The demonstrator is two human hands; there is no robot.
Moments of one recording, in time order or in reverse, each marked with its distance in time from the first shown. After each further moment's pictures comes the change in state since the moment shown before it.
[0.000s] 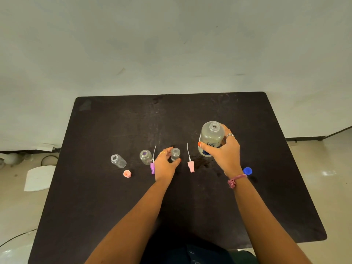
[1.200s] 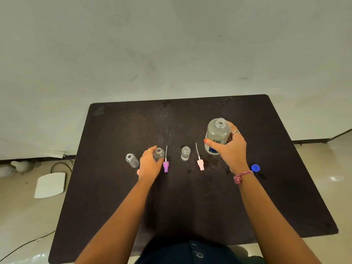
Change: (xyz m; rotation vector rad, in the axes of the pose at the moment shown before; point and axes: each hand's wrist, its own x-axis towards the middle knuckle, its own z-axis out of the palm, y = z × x) left_hand 0.015 -0.036 -0.087 0.199 0.071 0.125; right_hand -0.017 -0.026 0.013 0.019 0.056 -0.004
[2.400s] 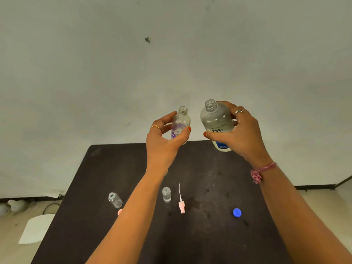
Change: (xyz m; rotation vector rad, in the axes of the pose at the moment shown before) left_hand -0.090 0.270 -0.035 -0.655 0.245 0.484; right_hand 0.066 -0.139 -0.142 -0.140 -0.011 -0.426
